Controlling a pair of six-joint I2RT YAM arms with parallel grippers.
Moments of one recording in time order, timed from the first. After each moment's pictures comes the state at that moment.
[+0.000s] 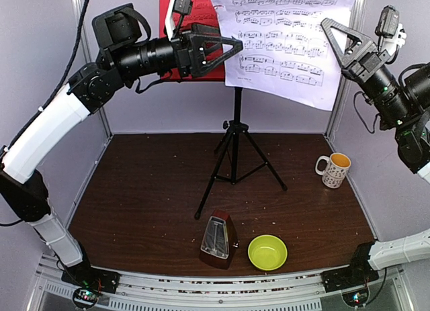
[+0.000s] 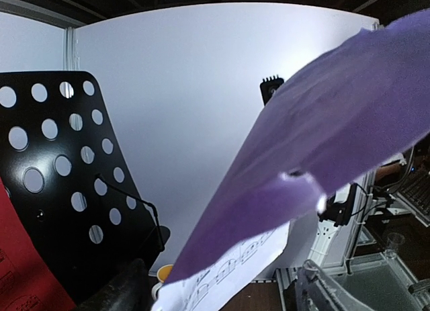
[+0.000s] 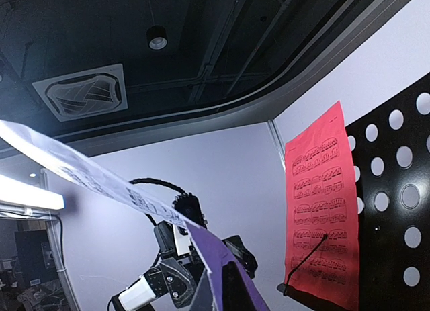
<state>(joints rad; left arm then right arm) -0.93 1.65 2.06 -0.19 0.59 -0.10 0.82 1.00 1.35 0.32 -0.19 0.48</state>
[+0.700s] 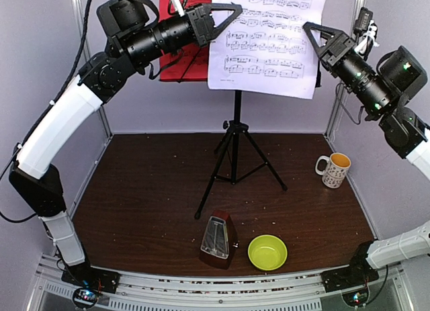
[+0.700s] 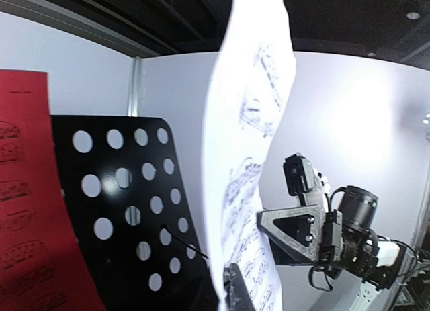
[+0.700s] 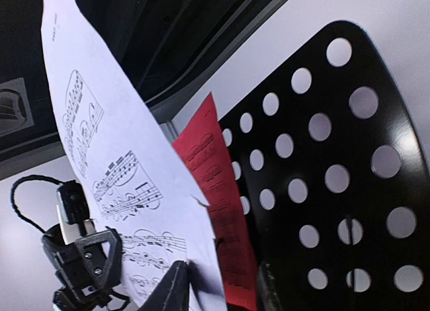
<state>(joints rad) -0.96 1.80 2.32 -0.16 0.31 -0.18 0.75 1.12 1.44 0.17 0.06 0.49</state>
